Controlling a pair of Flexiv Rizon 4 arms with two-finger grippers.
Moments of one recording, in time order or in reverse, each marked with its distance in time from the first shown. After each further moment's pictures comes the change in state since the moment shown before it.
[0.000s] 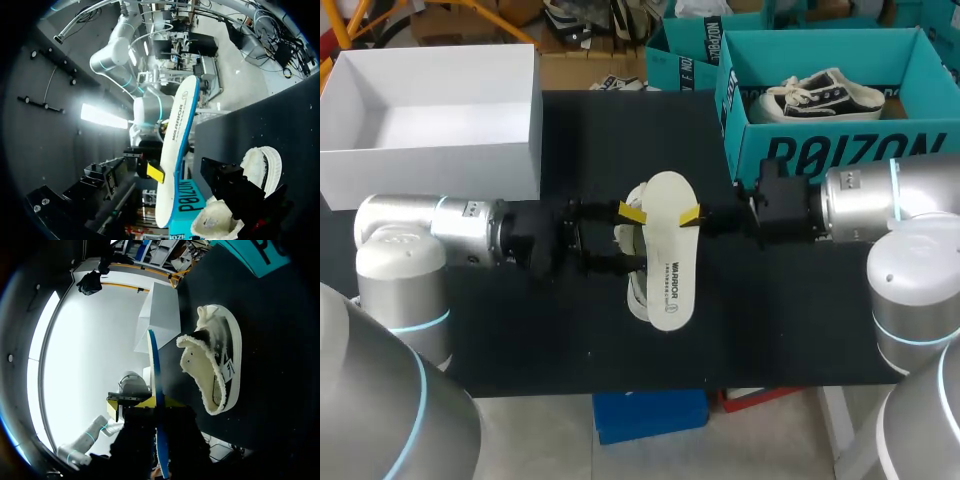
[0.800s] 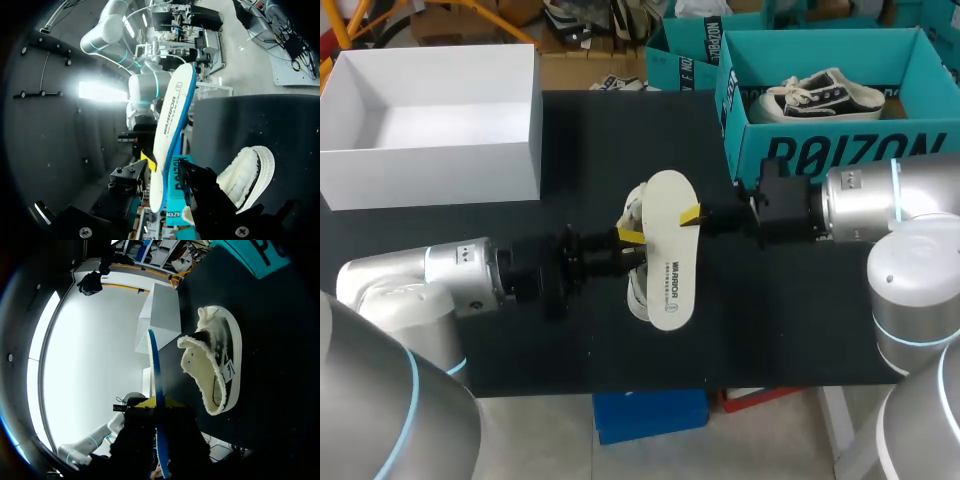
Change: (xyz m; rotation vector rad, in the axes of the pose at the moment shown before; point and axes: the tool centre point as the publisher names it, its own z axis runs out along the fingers) left arm 0.011 0.001 -0.004 -0.276 0.001 0.003; right arm 0.001 0.000 -0.001 -0.007 -0.001 -0.002
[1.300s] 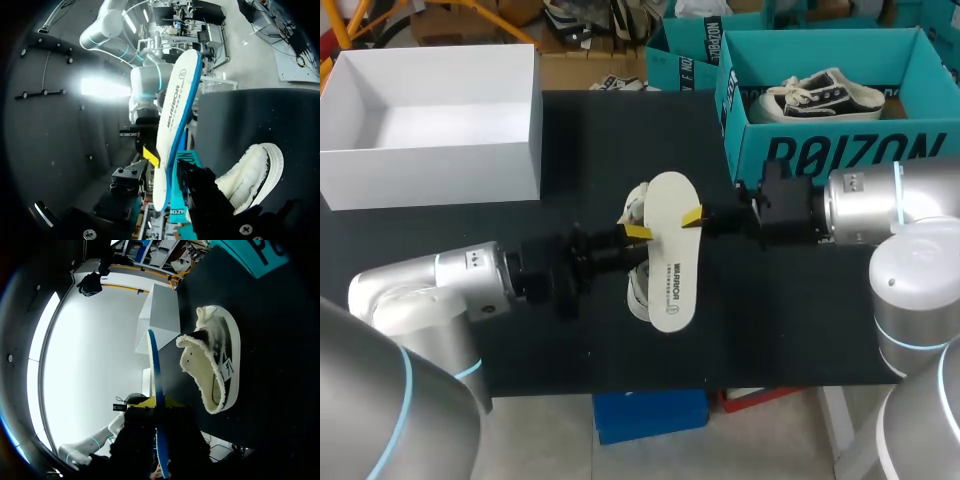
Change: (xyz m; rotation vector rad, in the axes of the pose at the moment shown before) left arm -0.004 0.005 0.012 -0.039 -0.044 0.011; right arm -0.001 -0.002 -0.002 -0.005 0.000 0.004
